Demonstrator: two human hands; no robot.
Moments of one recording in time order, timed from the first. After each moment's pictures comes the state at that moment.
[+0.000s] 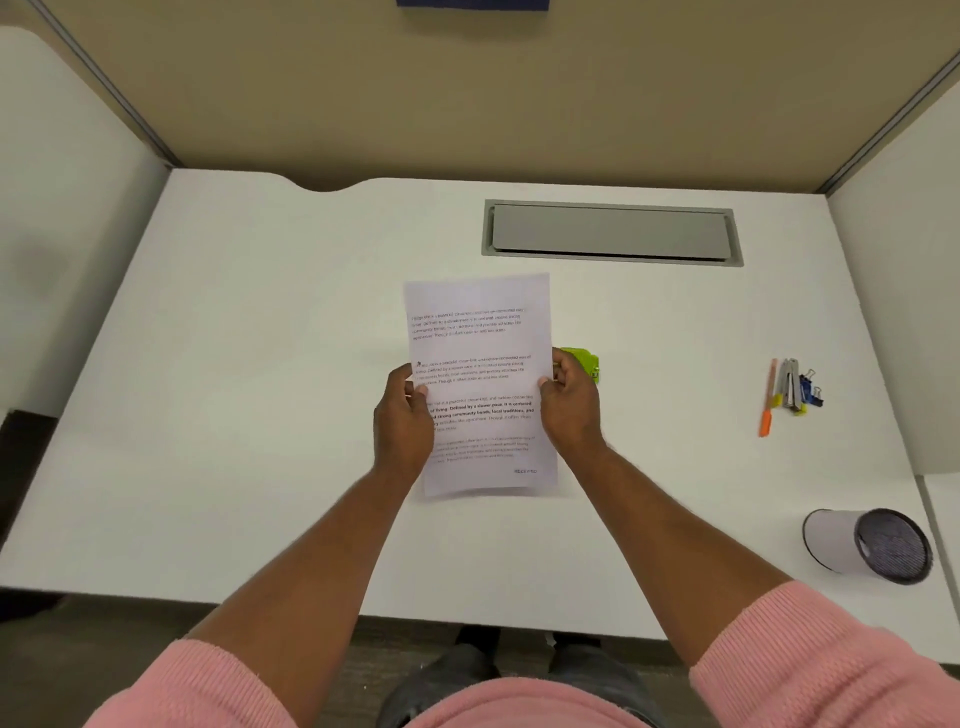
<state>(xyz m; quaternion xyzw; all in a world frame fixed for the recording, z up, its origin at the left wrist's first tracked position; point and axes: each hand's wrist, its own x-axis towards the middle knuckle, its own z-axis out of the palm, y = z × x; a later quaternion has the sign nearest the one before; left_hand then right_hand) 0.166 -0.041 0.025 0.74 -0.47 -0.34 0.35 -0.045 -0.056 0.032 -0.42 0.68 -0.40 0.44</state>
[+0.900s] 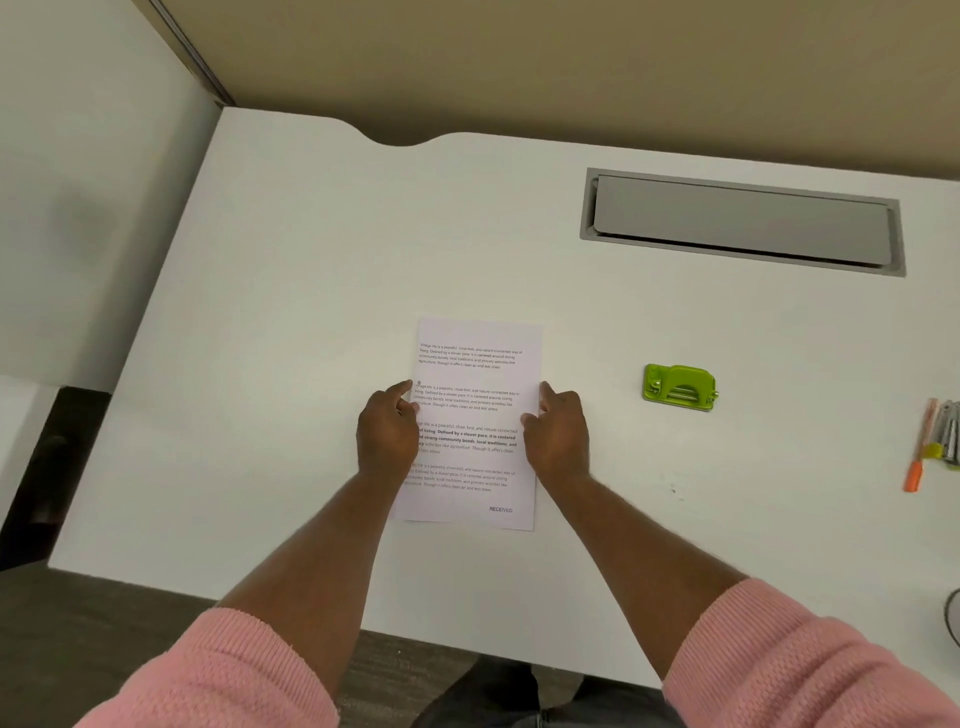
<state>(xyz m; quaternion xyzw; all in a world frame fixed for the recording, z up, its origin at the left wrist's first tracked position) 0.308 -0.075 -0.042 0.82 -0.44 -0.31 0.22 0.089 -0.083 -0.054 -0.49 0.75 -0.16 0.40</state>
